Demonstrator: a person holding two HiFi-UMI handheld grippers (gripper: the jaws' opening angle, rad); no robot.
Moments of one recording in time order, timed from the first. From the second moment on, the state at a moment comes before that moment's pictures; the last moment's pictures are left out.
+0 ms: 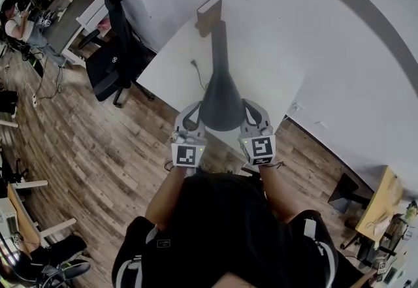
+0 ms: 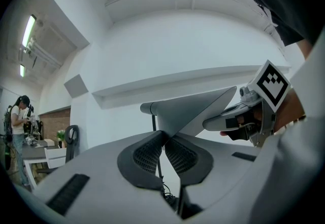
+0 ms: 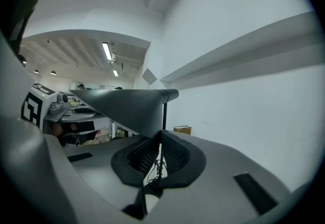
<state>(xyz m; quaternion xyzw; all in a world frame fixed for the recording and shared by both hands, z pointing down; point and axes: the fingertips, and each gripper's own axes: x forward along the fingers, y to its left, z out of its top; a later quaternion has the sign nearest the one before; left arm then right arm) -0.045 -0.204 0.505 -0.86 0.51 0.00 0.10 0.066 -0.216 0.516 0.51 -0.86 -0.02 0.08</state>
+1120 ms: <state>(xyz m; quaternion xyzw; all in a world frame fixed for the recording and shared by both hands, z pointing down) -0.044 -0.206 0.508 -0.86 0.51 0.01 0.10 0.043 -0.168 0.483 0.38 -0.85 -0.23 0.28</state>
